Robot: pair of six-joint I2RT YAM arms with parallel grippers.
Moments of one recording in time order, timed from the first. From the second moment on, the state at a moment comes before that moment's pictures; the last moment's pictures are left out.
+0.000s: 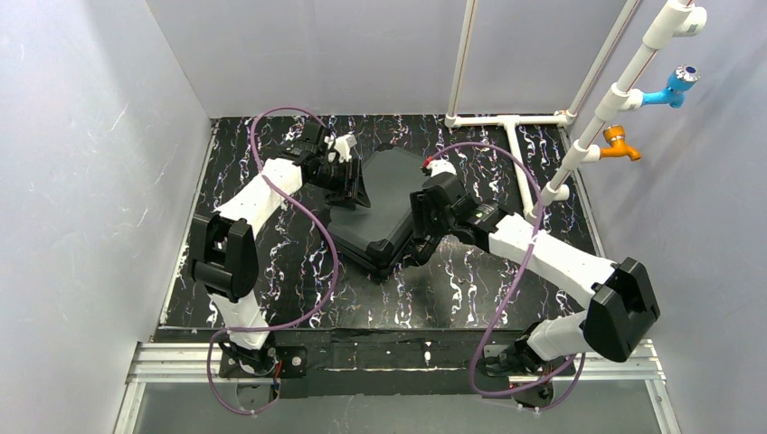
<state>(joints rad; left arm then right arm) -0.35 1.77 1.47 -0.75 0.53 -0.29 0.80 1.39 1.08 -0.51 0.22 0.45</state>
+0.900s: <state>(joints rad) -0.57 1.69 1.40 -0.65 0.41 -0.25 0.62 1.29 0.80 -0.40 0.18 0.52</state>
